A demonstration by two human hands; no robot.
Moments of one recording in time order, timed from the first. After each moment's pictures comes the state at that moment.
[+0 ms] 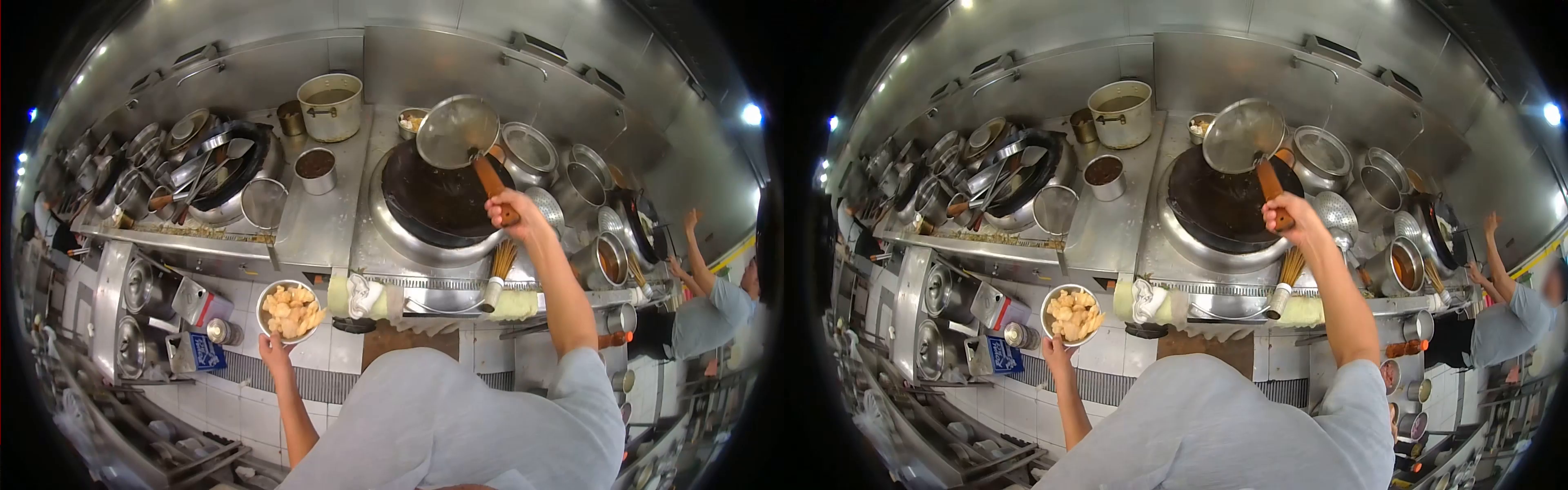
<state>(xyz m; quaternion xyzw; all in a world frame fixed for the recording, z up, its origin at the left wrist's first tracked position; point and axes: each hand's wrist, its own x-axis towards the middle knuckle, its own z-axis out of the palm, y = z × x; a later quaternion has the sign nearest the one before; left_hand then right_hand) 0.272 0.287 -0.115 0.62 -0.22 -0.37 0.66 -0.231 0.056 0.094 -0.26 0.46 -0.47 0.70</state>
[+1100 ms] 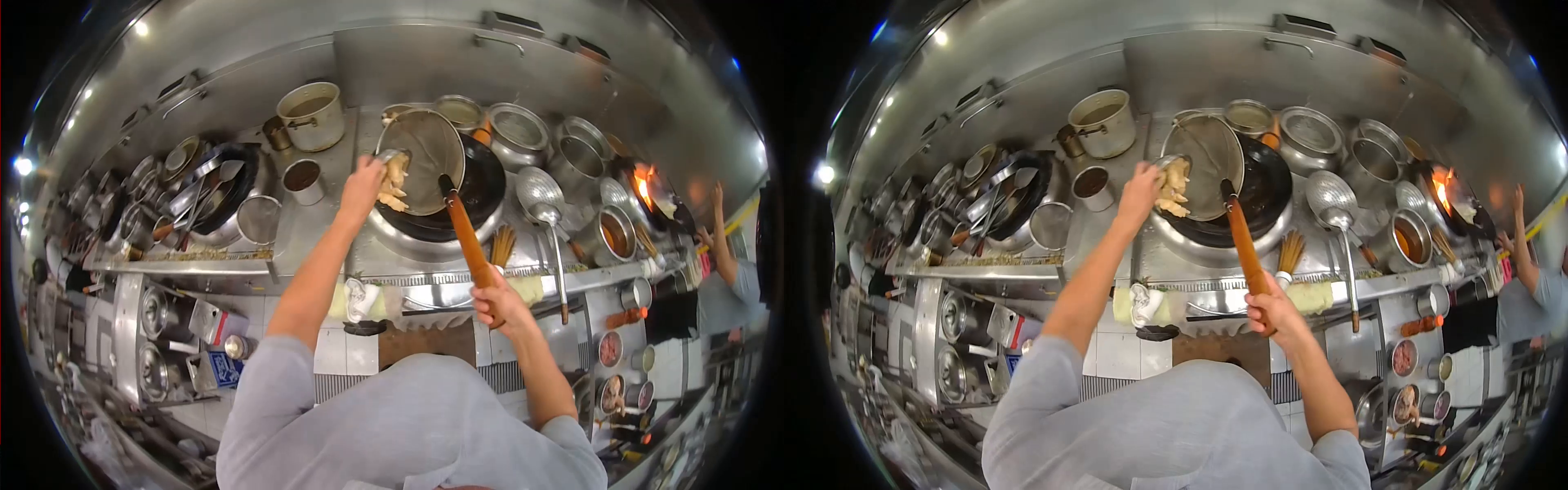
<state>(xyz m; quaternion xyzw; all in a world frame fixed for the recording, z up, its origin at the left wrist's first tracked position) 0.058 -0.046 0.019 0.42 -0.75 0.10 0.49 -0.199 0.242 0.051 -0.22 0.45 -0.48 0.72</state>
